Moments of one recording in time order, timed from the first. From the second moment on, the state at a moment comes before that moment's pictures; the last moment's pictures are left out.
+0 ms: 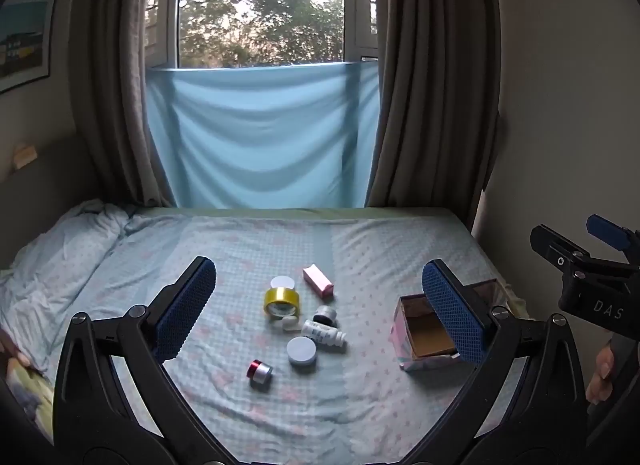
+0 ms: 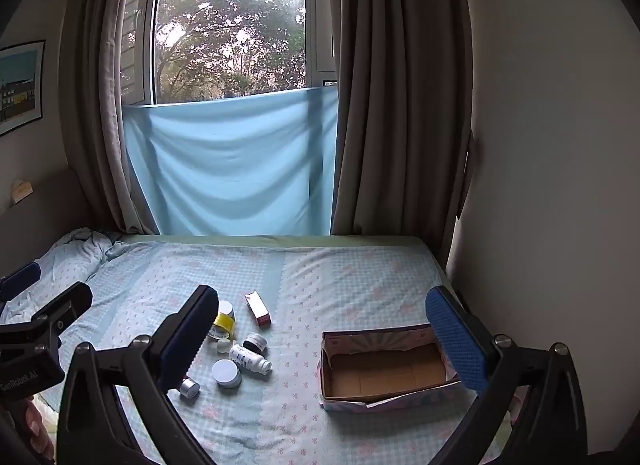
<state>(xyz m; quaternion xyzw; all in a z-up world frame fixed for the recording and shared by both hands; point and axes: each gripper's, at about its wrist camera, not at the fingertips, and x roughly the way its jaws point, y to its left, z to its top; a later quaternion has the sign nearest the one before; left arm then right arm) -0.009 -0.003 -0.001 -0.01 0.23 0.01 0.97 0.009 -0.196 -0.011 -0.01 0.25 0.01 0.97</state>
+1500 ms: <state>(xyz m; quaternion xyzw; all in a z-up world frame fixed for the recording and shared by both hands) -0.013 -0.006 -0.002 -0.02 0.22 0.02 0.97 0.011 -0.202 -0.020 -0.01 0.23 0.01 0.97</state>
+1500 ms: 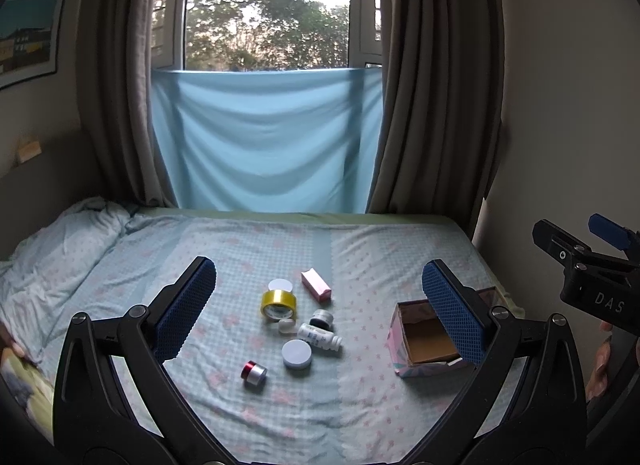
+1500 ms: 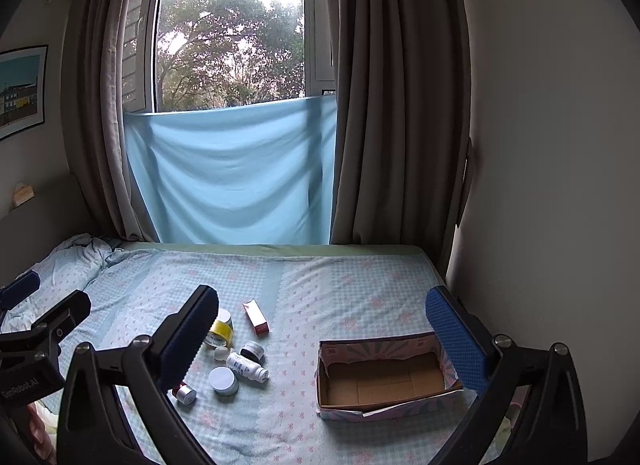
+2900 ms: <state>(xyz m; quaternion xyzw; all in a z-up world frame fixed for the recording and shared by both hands) -0.007 0.002 0.000 -0.01 0.21 0.03 0.98 0.020 -0.197 -0.016 -0.01 0.23 0.01 0.97</state>
